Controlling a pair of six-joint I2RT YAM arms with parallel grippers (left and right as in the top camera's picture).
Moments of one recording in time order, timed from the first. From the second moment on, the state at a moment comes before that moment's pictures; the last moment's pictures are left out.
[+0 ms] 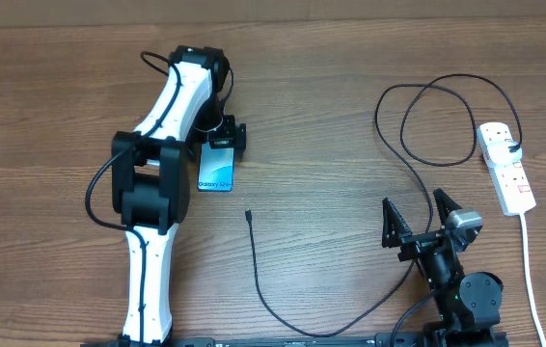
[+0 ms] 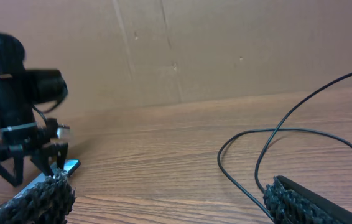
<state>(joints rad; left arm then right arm) -0.21 2.44 2.10 -1.45 0.07 -0.26 0.12 0.01 0.02 -0.03 -0.12 0.20</state>
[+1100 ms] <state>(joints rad) -0.24 2.12 1.71 -1.05 -0.05 -0.34 0.11 0.01 0.02 -0.03 -0.12 0.20</state>
